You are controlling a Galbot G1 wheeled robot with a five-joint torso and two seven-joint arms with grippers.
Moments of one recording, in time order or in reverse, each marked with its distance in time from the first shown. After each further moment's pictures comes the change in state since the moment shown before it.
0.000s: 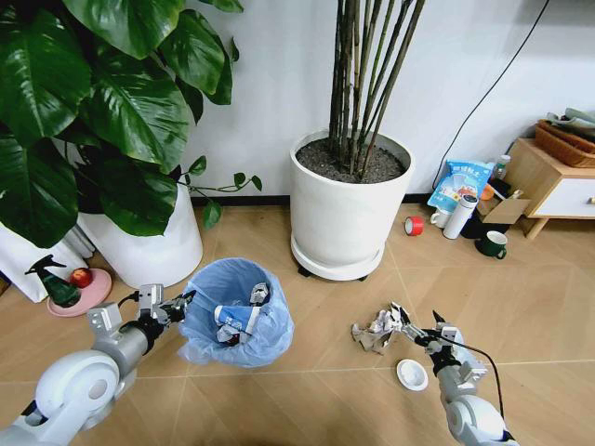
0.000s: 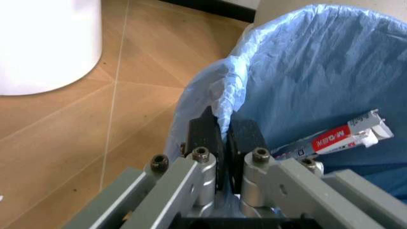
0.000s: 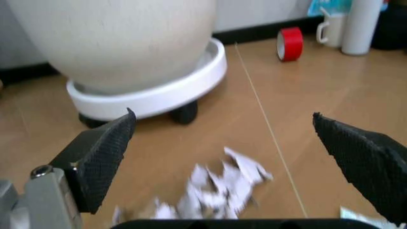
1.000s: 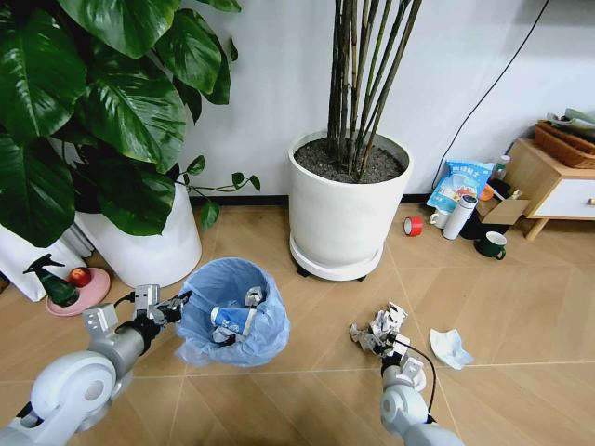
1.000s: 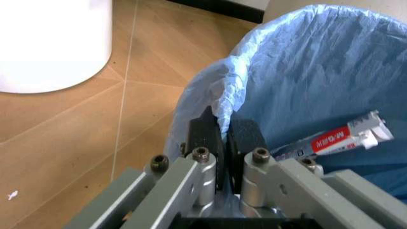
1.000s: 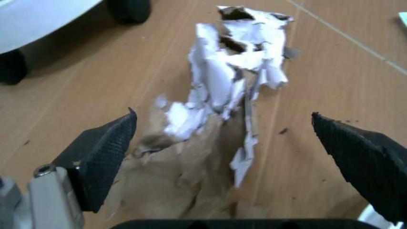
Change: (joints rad) left arm 0.015 0.005 -0.017 -0.001 -0.007 0.000 -0.012; right arm 0.209 0.134 -0.253 -0.138 0.240 -0.204 0.477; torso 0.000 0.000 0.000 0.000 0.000
